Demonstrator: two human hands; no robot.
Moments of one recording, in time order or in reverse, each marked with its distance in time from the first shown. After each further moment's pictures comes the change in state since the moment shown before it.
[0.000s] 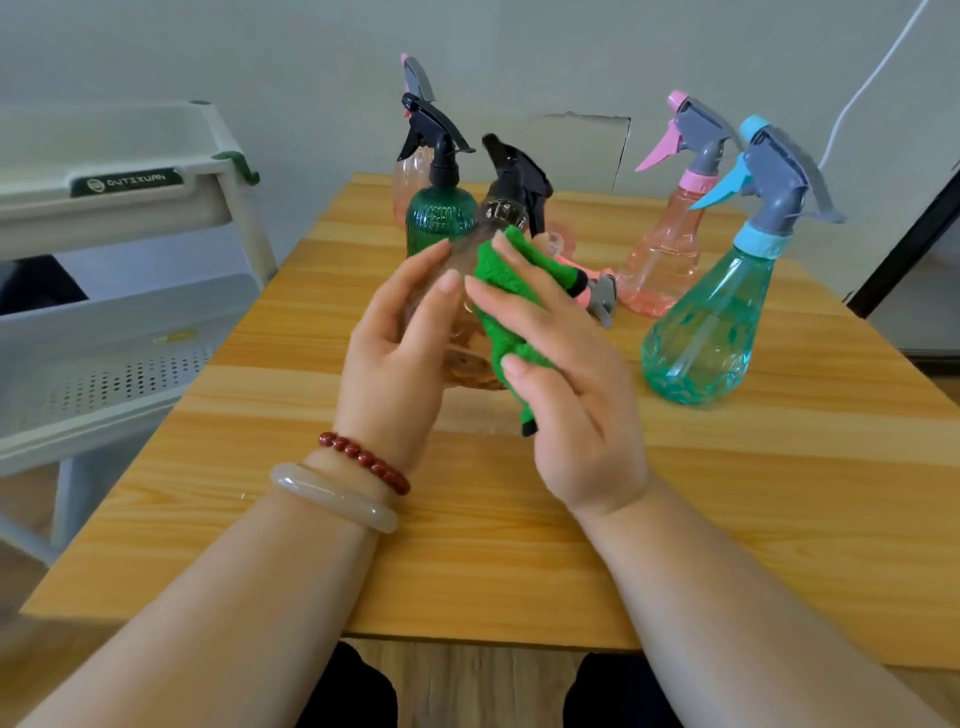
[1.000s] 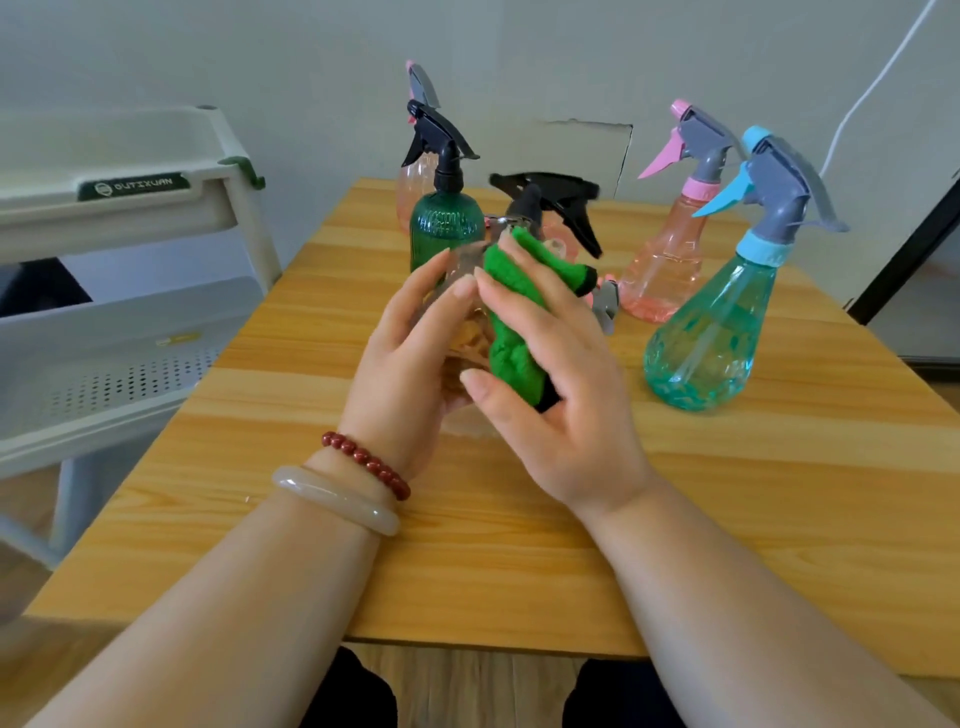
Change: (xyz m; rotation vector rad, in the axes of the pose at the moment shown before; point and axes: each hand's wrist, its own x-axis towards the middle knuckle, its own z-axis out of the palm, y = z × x) left_hand 0.003 0.006 -0.001 -0.122 -0.106 -0.170; right_hand 0.003 0.001 -0.002 -0.216 0.009 -0.079
